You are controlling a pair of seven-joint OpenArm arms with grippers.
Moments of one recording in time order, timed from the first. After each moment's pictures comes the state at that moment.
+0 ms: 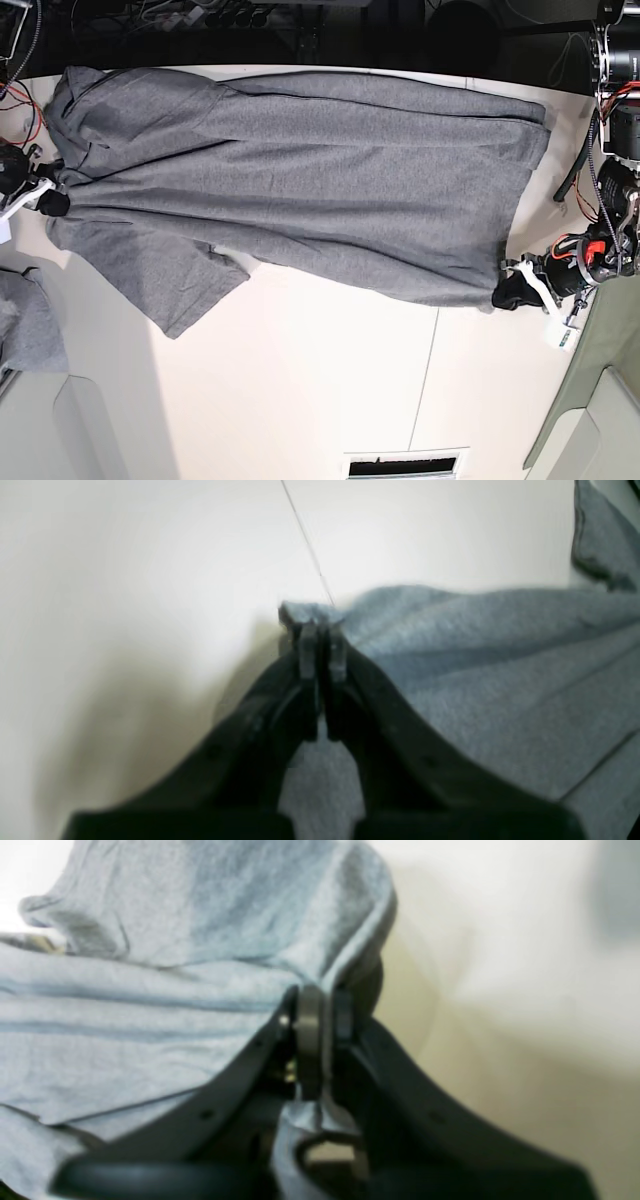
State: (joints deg) left arm -16.9 -29.0 -2.2 56.9 -34.9 -38.2 35.7; right arm -0.1 26.8 21.4 63.1 38.7 33.5 -45.3
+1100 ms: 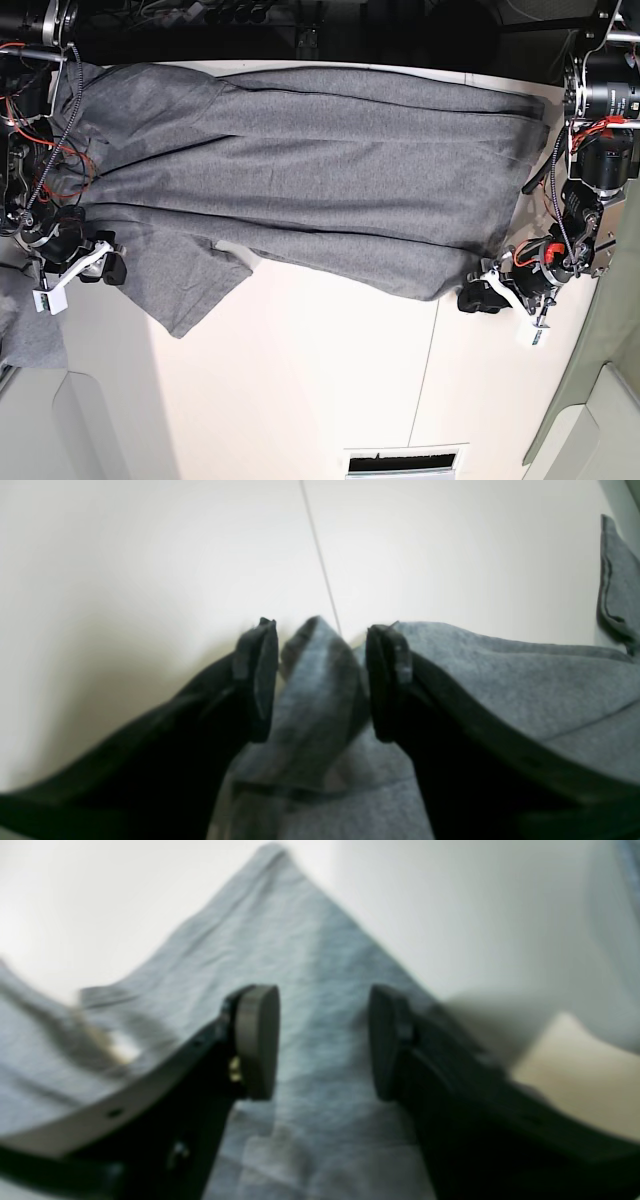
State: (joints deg) left arm -25.6 -22.7 1.2 38.2 -27.5 -37.5 22.3; right arm 14.2 19.9 11.1 56.9 23.8 29.5 -32.9
